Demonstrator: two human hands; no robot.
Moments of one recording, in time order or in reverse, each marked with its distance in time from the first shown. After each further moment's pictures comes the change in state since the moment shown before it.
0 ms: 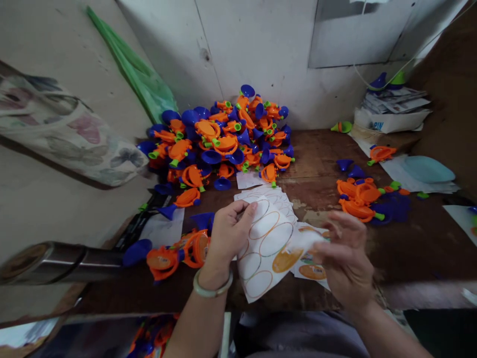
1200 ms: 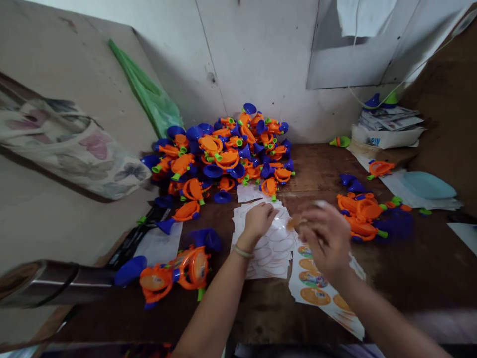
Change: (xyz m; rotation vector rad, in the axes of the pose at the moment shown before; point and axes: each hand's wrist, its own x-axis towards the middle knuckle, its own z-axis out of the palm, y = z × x) left_hand 0.081 -0.060 0.070 0.535 -0.230 0.148; right_hand 0.034 0.054 0.011 -0.190 -0.172 0.043
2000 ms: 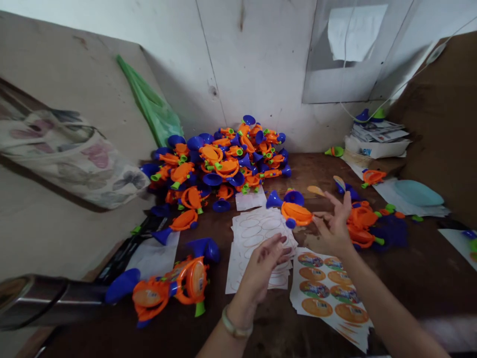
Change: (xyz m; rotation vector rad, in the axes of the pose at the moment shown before) left_hand -0.097 0.020 0.019 -1.072 -0.057 -0.175; right_hand 0.016 0.083 -0.002 0.068 0.141 0.139
